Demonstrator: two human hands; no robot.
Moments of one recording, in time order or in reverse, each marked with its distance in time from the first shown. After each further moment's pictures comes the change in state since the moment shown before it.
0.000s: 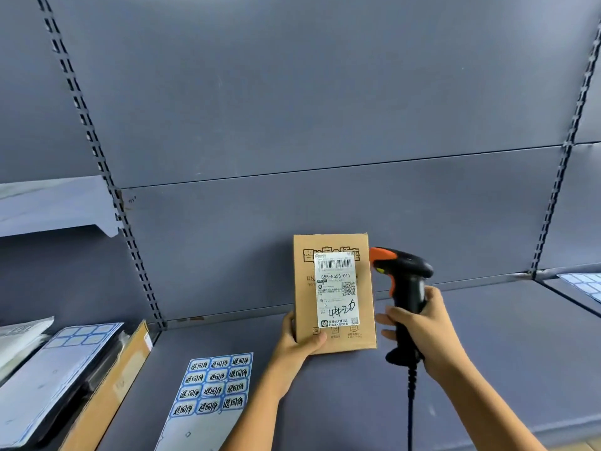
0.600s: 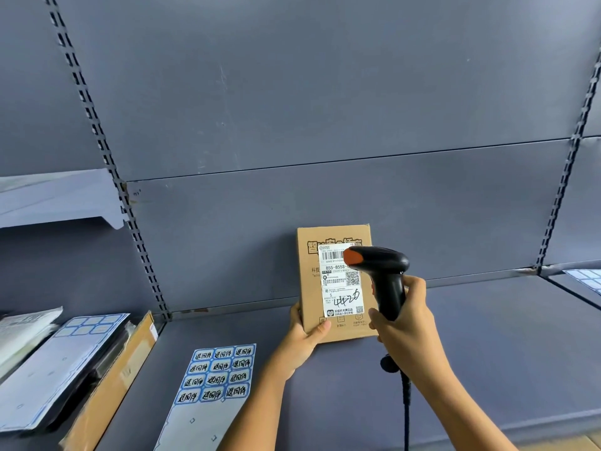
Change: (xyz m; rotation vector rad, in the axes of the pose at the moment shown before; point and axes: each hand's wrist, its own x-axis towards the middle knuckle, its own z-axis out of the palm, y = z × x) left_hand 0.006 0.004 0.005 0.227 -0.075 -0.017; right_hand -0.040 -0.013 0.024 -0.402 0.000 -0.183
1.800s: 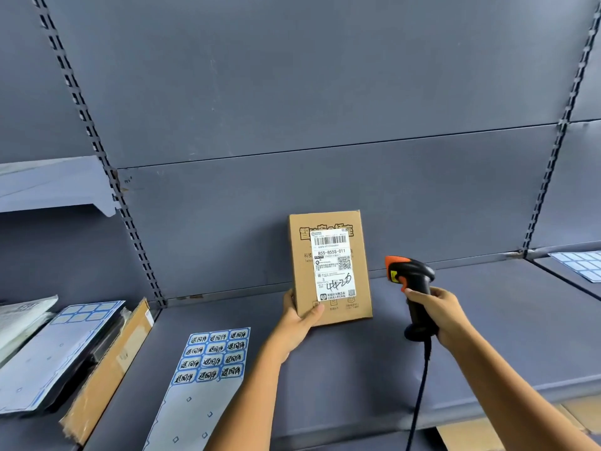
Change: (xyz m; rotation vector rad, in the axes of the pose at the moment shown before) left_hand -0.010 0.011 0.007 0.011 0.060 -0.074; right_hand 0.075 0.104 -0.045 0.204 0.077 0.429
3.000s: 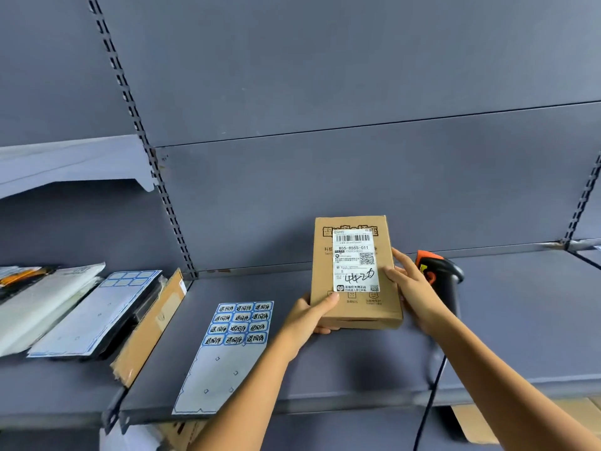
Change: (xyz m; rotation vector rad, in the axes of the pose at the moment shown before) left_hand -0.059 0.017 -0.001 -0.103 0.034 -0.081; right_hand -0.034 -0.007 0.057 0.097 -0.427 -0.190
